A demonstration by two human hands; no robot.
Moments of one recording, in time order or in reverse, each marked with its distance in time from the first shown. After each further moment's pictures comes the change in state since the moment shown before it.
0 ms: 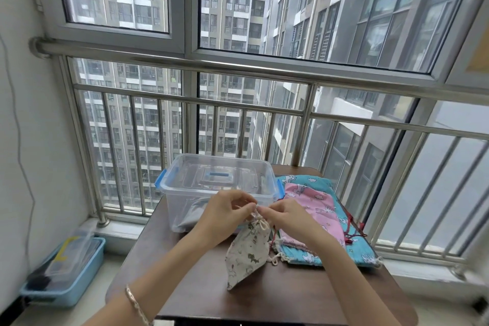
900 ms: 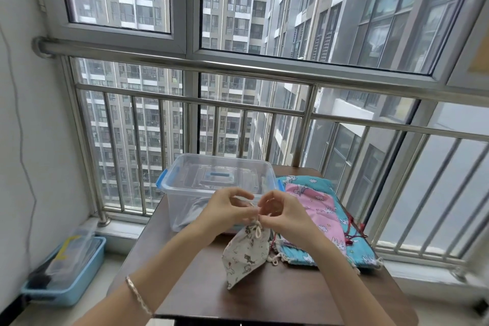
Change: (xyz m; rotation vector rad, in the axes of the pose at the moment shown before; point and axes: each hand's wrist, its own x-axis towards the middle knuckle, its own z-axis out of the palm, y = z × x) left_hand 0.002 0.015 -0.005 -0.262 -0.073 -0.297; right_hand -0.002 -0.002 0.009 0.183 0.090 -0.197
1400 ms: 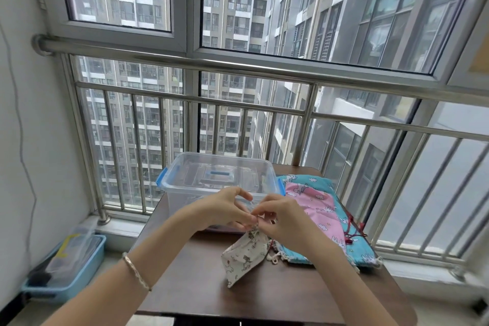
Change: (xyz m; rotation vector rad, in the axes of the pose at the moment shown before) left_hand 0.009 0.014 -0.014 0.140 -0.304 -0.183; right_hand -0.003 0.003 0.000 -0.415 -0.040 -0.260
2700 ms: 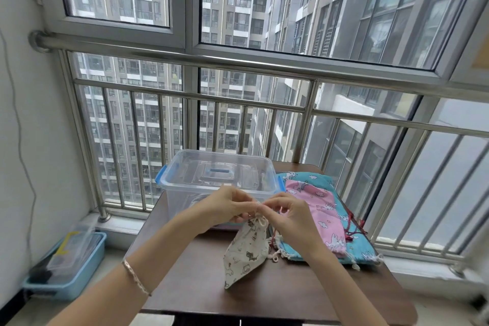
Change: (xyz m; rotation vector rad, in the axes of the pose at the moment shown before) left_hand 0.009 -0.010 0.004 0.062 0.067 0.115; right_hand -0.007 0.007 0.009 0.315 0.294 0.161
